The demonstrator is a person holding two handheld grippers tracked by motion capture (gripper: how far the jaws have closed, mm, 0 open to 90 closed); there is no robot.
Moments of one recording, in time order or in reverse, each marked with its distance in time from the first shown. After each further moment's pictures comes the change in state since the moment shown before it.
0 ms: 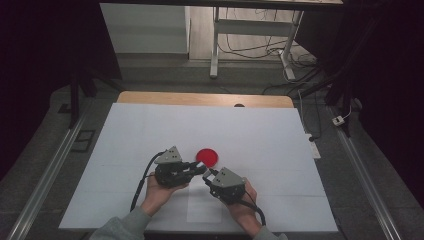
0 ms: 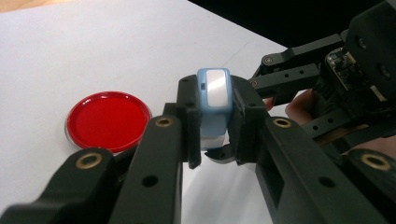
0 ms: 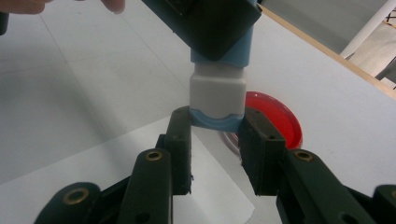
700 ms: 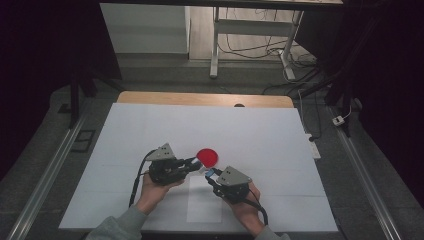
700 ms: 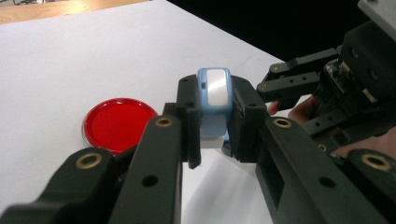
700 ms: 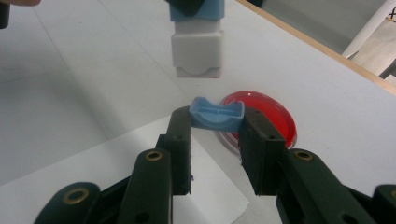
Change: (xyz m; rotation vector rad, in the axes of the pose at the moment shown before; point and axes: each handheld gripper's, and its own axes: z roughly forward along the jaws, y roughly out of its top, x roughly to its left) left arm 0.008 0.001 -0.014 -0.046 0.008 -0.025; right arm -0.008 -0.003 -0.006 -0.025 0.015 0.041
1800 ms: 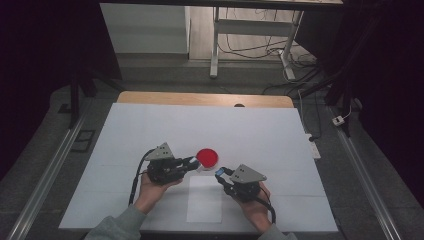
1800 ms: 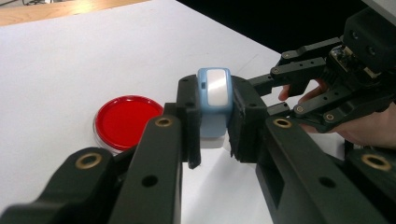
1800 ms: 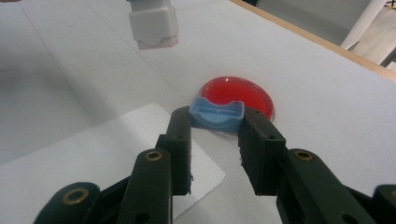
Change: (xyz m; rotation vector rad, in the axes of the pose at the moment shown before) left arm 0.003 0.000 -0.003 0.004 0.023 0.001; right arm -0.022 -0.015 -0.016 -0.016 0.007 0.068
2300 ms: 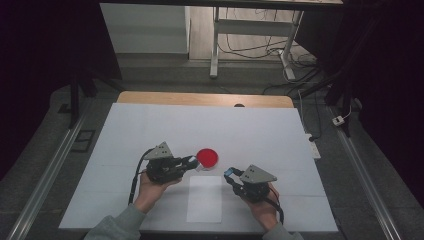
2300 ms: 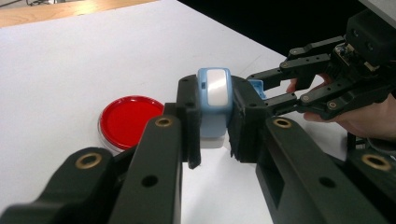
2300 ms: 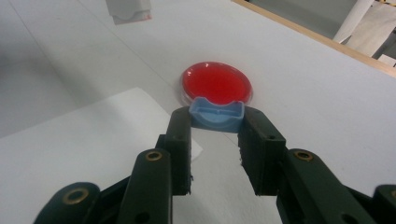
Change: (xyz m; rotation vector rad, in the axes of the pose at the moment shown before) left arm 0.002 0.001 -0.002 -0.001 0.008 -0.005; right arm -0.015 -0.012 -0.015 0.002 -0.021 0.018
